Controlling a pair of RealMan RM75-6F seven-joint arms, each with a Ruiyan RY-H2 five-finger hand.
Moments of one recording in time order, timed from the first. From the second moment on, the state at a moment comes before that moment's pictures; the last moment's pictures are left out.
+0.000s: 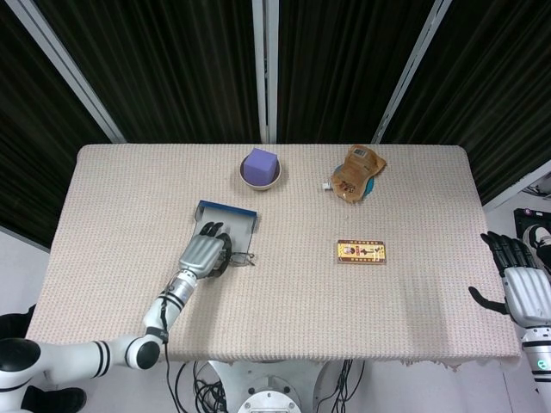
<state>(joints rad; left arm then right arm) -0.79 -1.67 -0.14 -1.43 0.95 0.94 0.38 0.13 -1.08 0.07 -1.50 -1.47 1.38 0.21</state>
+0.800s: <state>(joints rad) -0.77 -1.49 -0.06 -1.79 0.96 0.81 0.35 0.13 -1.08 0.07 -1.50 -1.48 1.39 0.21</state>
